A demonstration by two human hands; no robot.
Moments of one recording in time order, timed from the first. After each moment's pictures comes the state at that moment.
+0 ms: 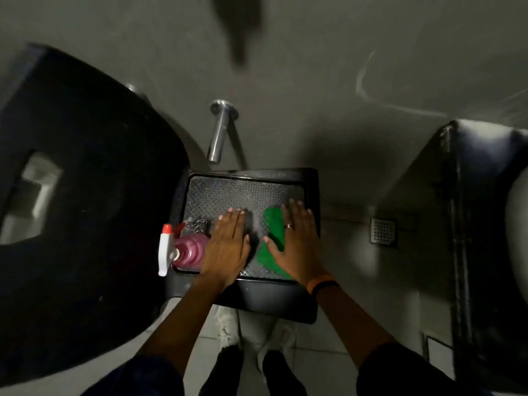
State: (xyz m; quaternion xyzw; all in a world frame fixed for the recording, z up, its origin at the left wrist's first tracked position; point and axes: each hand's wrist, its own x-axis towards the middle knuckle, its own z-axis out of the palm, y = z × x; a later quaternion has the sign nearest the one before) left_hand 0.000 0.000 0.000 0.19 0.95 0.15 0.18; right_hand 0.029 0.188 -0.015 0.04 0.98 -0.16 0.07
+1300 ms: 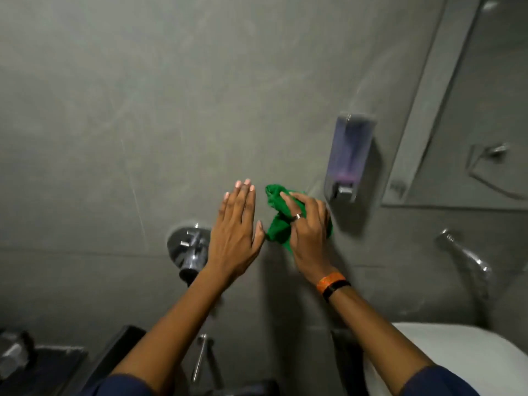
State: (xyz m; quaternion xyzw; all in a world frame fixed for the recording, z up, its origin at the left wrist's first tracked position) left_hand -0.120 0.126 0.563 0.32 0.85 0.20 -0.37; right_hand -0.080 0.293 0.556 -0.06 0.82 -0.22 -0.52
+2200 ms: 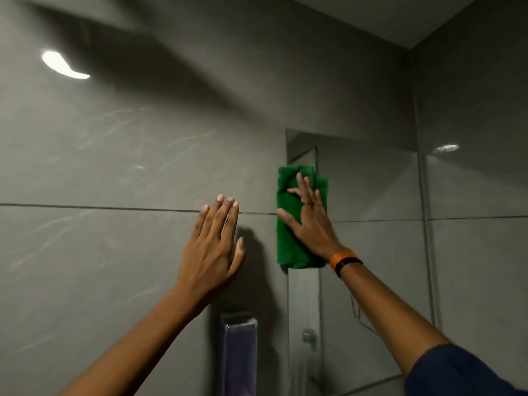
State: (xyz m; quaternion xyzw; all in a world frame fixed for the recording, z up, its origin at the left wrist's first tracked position) left_hand -0.180 0.312 0.875 0.40 0.67 0.18 -0.60; right_hand -0.105 0.555 0.932 0.01 0.84 -0.01 -0.55
